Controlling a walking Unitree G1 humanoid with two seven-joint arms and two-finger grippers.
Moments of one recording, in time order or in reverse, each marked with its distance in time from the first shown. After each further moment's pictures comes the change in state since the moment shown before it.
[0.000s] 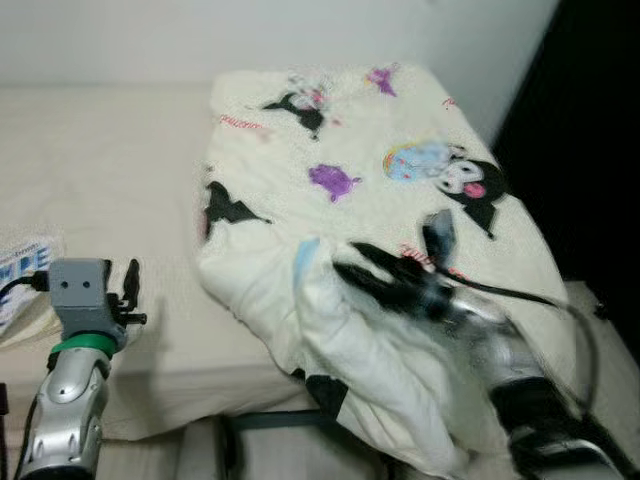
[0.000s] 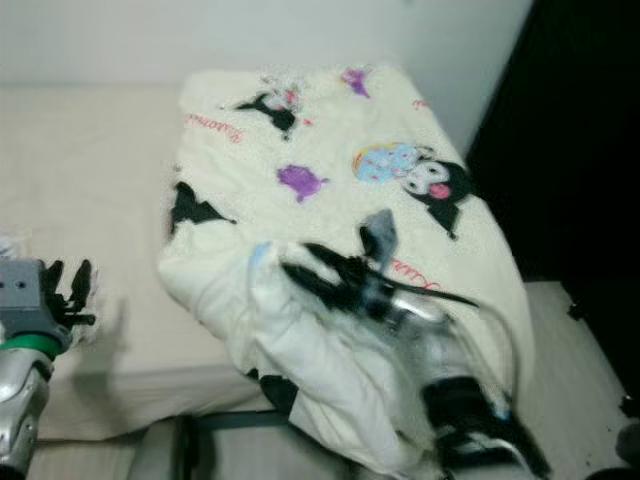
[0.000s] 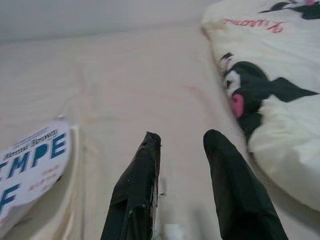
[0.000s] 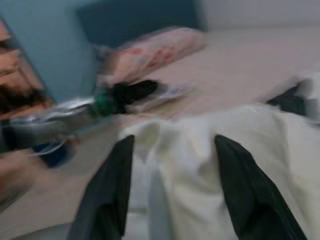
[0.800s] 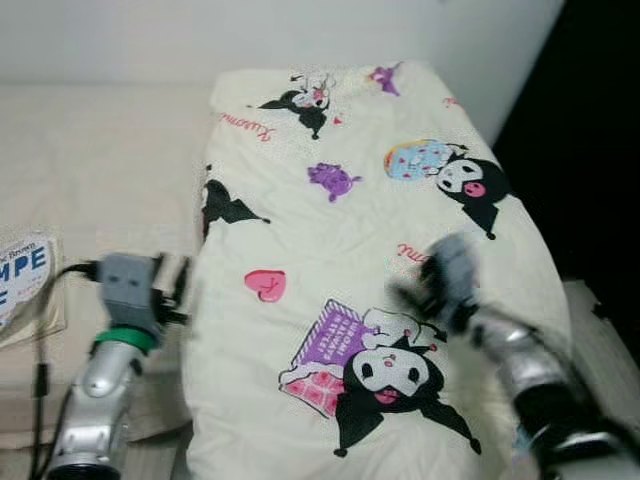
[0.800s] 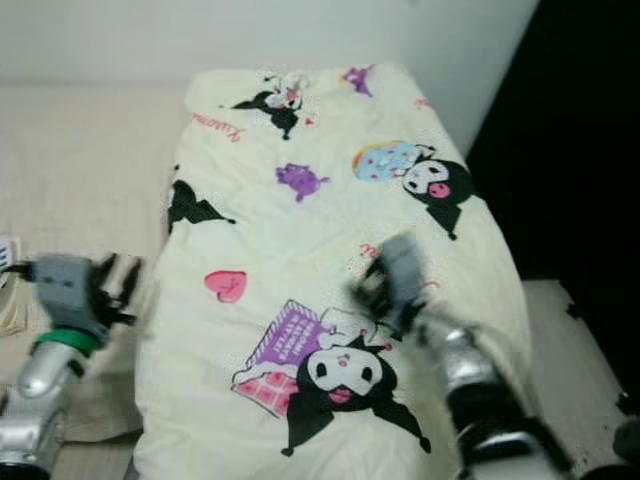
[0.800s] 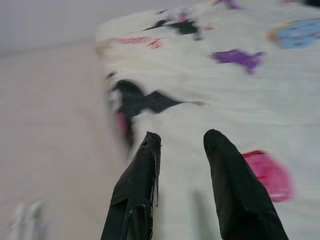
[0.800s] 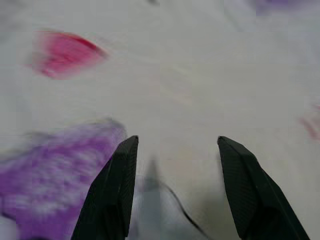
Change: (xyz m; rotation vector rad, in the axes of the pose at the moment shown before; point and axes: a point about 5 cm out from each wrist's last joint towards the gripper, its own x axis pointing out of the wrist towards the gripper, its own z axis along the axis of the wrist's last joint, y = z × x) left arm -0.005 -0.070 0.010 -0.017 -0.059 -0.366; right arm -0.021 -0.045 -0.048 -0.237 0.367 -0.656
